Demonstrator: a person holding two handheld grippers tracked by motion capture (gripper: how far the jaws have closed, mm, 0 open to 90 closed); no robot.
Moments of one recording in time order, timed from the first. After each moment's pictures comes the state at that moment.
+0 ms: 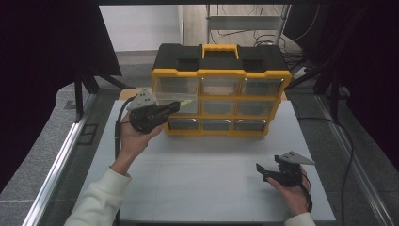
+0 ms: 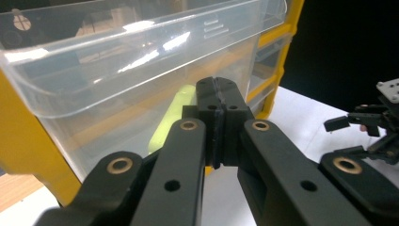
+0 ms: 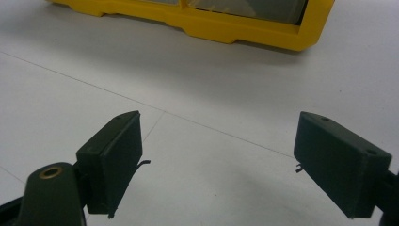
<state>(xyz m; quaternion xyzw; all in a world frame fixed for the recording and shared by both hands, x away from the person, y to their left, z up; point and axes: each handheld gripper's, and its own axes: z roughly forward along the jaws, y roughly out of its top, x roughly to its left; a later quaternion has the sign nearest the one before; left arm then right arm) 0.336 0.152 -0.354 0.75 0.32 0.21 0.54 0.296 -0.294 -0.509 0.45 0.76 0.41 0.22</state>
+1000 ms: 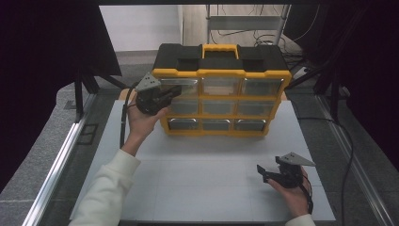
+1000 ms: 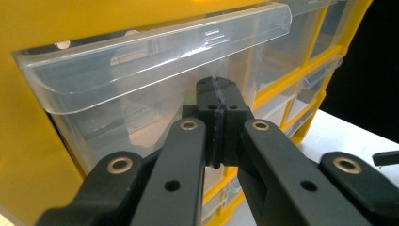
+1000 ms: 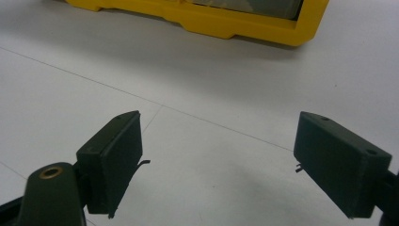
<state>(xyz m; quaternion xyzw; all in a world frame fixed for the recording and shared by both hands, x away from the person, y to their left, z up) 0.386 0.148 -0.352 0.73 0.35 0.23 0.54 0.293 -0.295 -0.509 0.46 0.76 0.41 0.22</state>
